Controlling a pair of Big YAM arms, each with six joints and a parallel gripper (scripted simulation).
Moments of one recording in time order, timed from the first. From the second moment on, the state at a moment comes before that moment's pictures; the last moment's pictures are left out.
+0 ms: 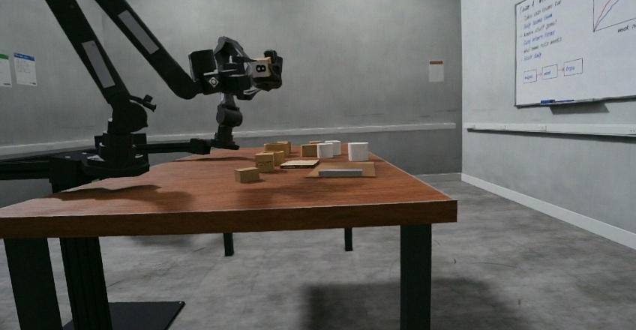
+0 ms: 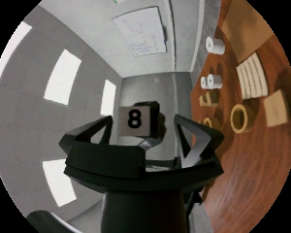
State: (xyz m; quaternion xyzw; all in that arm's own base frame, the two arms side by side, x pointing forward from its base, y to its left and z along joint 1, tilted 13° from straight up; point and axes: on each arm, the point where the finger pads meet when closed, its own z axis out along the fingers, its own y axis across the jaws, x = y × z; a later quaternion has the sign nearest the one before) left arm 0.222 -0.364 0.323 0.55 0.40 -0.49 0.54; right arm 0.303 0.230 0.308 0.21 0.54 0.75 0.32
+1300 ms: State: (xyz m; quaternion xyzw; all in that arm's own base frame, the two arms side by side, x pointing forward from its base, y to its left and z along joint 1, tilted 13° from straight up) left arm 0.111 -0.355 0.126 0.65 0.59 -0.29 0.37; right arm 0.397 0.041 0.271 0.05 0.86 0.20 0.46
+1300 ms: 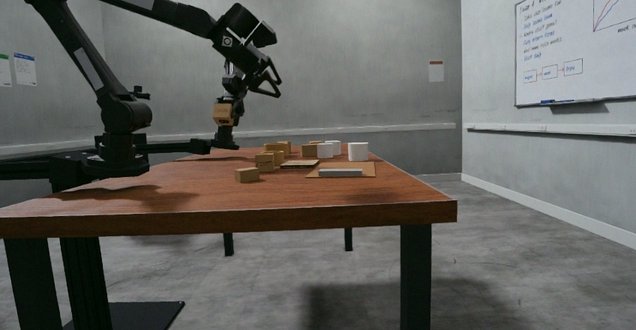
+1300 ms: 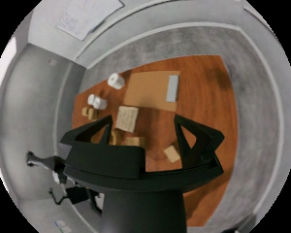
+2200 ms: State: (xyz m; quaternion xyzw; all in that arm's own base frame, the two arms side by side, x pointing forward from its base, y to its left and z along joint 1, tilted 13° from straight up) left arm 0.025 -0.348 -0.027 0.69 0.68 -0.07 0.23; right arm 0.432 -0.023 0.263 -0.01 0.89 -0.02 0.46
